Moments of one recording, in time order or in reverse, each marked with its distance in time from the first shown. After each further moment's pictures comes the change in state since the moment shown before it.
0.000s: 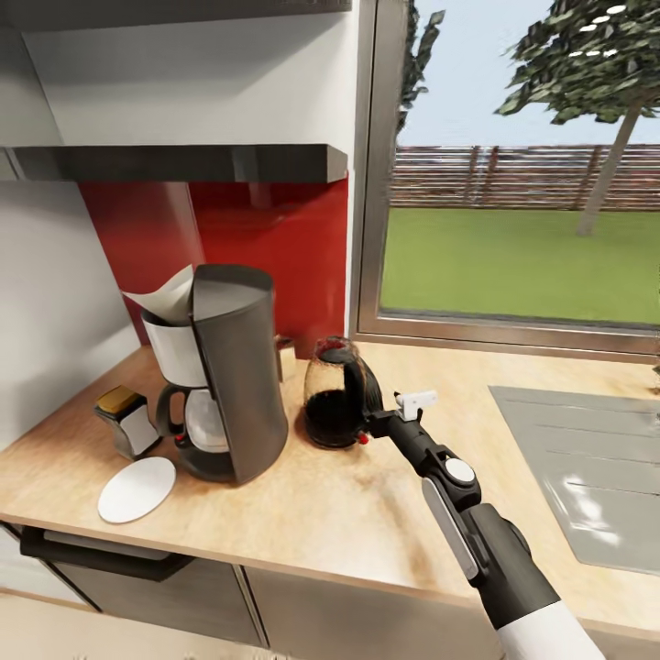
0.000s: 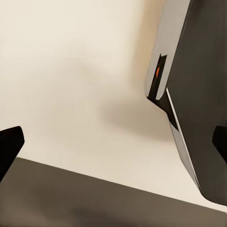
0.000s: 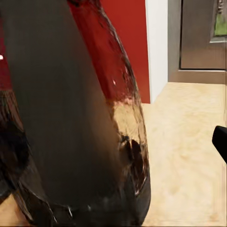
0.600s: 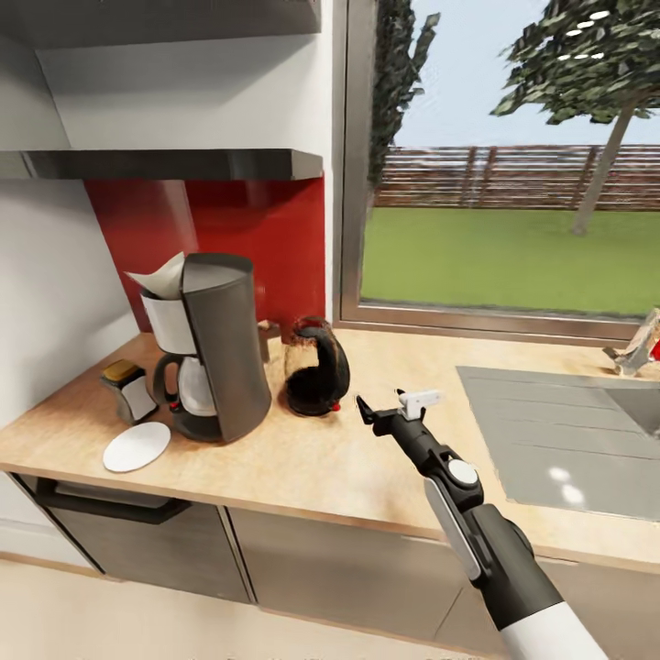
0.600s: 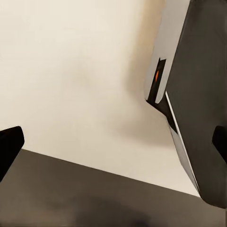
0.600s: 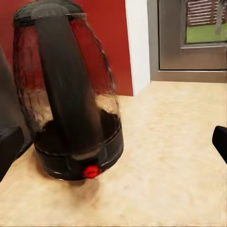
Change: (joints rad) left arm -0.001 -0.001 0.003 -0.009 -0.001 0.000 0.001; right arm 0.002 -0.009 -0.003 -0.001 0.003 -0.043 0.004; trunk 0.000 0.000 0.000
